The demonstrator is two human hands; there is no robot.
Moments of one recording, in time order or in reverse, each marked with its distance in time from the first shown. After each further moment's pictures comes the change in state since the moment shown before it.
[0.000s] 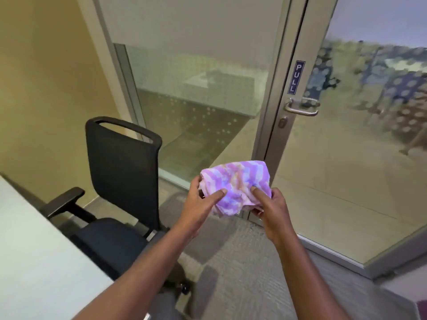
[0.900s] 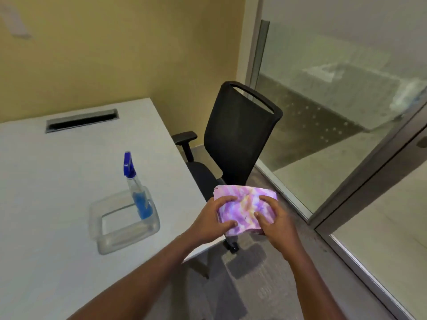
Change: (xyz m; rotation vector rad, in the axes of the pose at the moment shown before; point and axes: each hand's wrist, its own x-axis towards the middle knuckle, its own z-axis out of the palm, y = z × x) left_hand -0.228 -0.032 -0.180 0.676 0.221 0.003; right_hand -0.160 0.114 0.095 -0.863 -0.591 -0.167
